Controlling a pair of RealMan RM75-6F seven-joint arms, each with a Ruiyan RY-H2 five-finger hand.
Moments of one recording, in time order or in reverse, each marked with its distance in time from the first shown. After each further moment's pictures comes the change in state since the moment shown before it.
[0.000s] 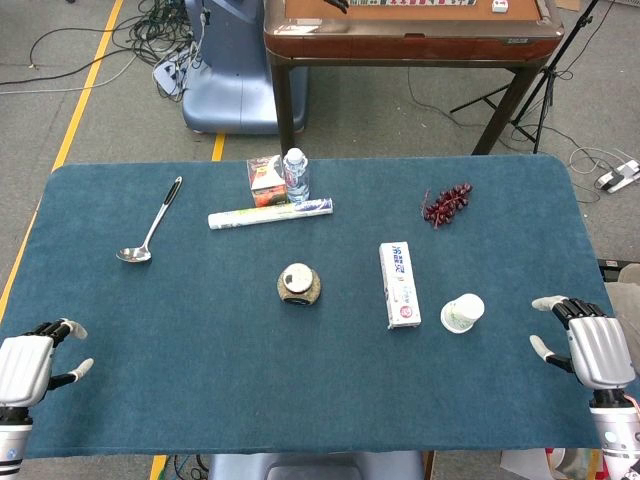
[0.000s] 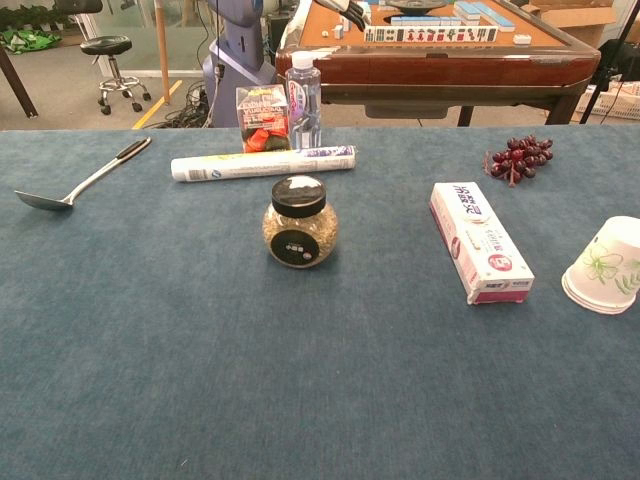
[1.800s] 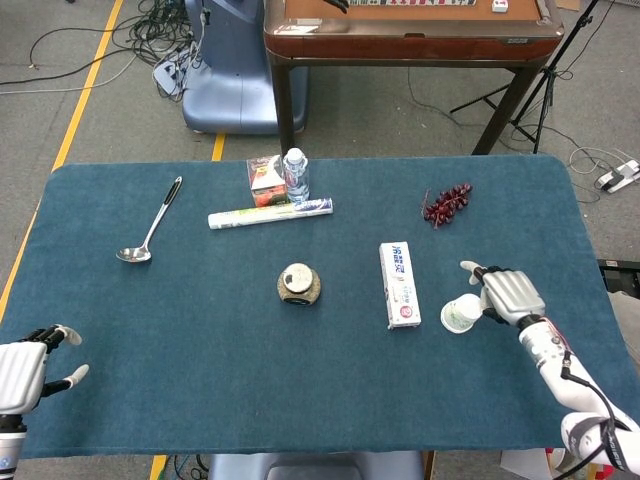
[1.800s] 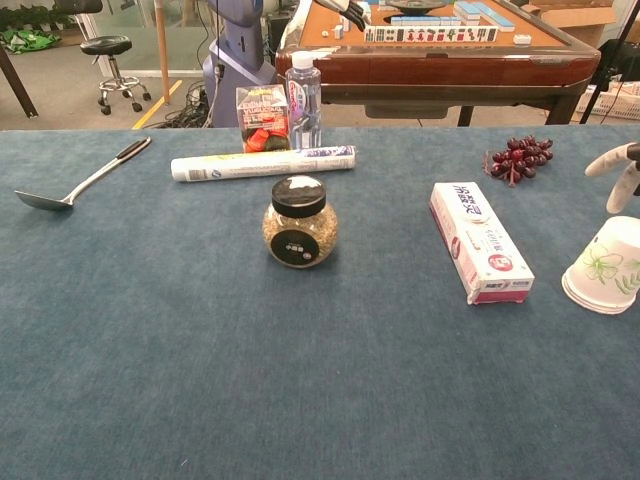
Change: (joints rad) left arm 0.024 0.029 0.013 -0.040 -0.004 0.011 -0.005; right arm 0.452 0.069 0.044 -0.126 0.513 -0.697 -0.264
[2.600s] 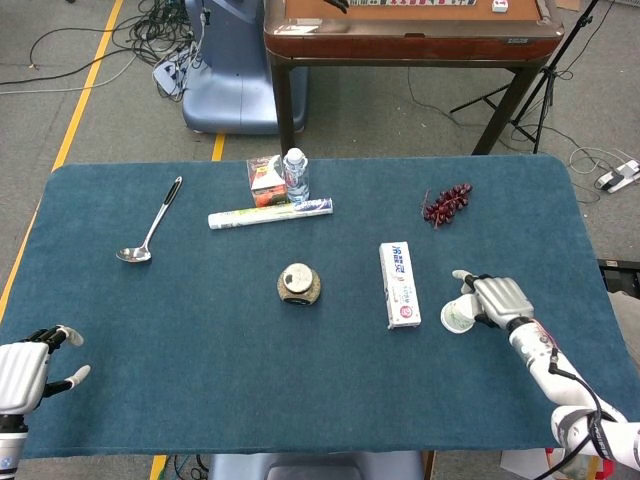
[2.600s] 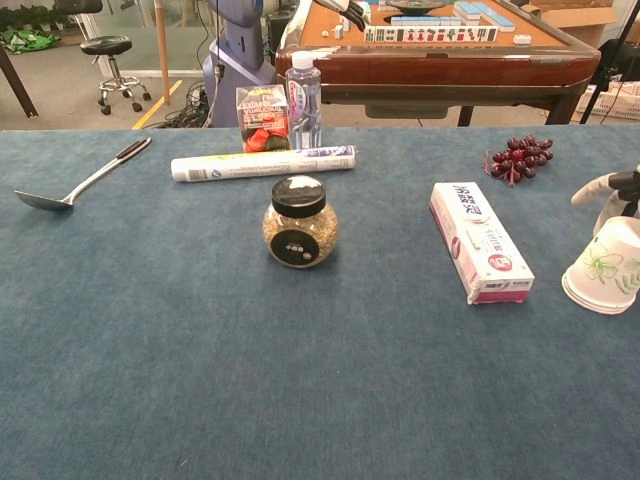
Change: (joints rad) left arm -0.002 0.000 0.002 -0.002 0.000 -0.006 0.003; right arm 0.044 -0.036 -0.046 0.047 0.033 -0.058 0.037
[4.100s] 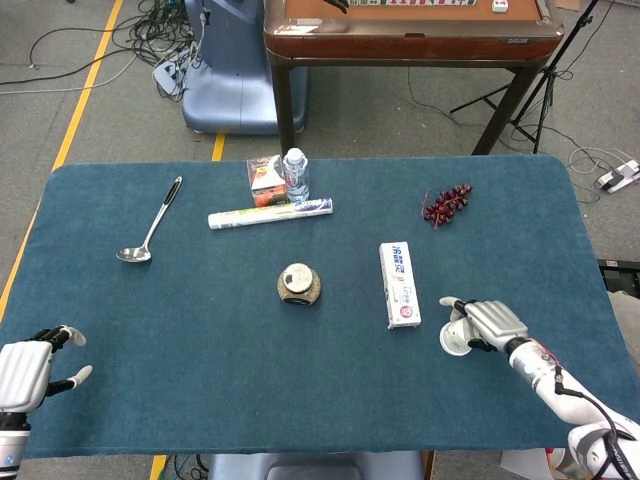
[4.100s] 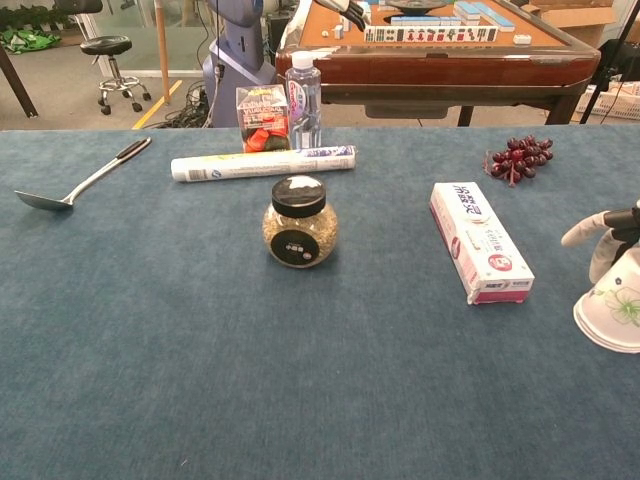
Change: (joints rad) left arm -0.008 -0.007 0.001 0.008 -0.011 -0.021 -0.001; right arm -0.020 0.073 -0.058 -0.073 -0.218 -0.080 0.237
